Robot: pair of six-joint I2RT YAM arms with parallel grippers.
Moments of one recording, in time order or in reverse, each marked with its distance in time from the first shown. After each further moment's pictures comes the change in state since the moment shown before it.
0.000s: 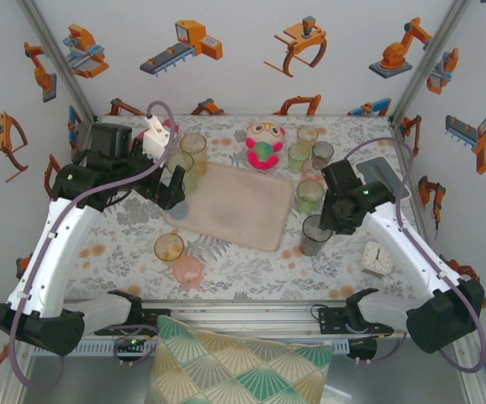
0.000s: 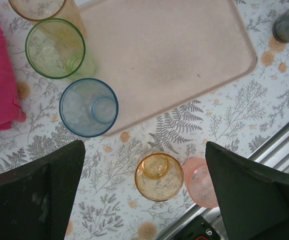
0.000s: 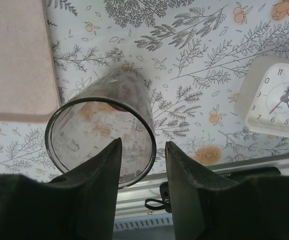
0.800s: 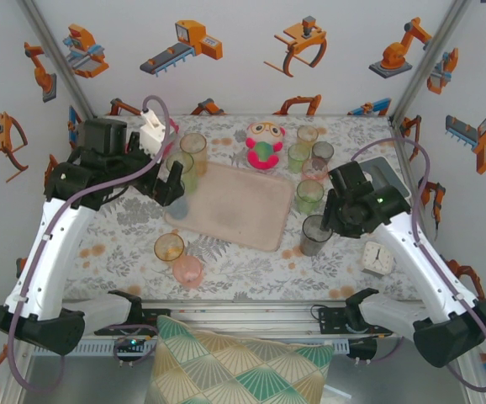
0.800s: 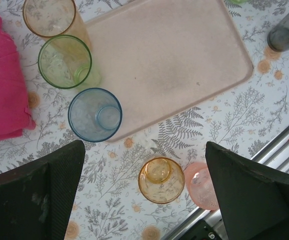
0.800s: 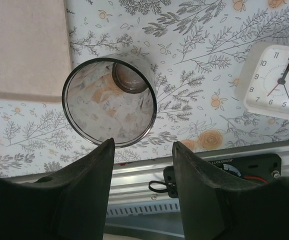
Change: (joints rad) left arm 0.000 0.005 0.064 -0.016 0.006 0.010; right arm 0.032 -0.095 0.067 -0.105 -0.016 0.042
